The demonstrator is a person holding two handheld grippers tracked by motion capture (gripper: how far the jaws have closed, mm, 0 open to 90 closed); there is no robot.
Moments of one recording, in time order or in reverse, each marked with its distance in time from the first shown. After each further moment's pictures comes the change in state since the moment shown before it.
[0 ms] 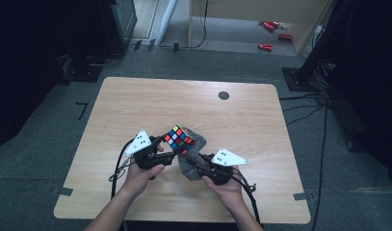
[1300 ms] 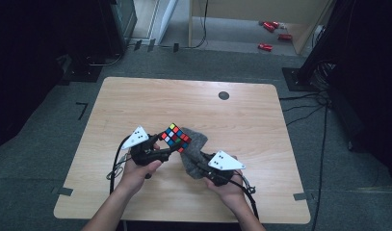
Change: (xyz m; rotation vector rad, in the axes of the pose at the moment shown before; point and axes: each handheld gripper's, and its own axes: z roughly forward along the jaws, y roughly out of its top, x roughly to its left) left arm 0.014 0.009 -0.006 0.052 0.034 -0.054; right arm -0.001 0.000 -0.003 0.033 -0.116 -0.148
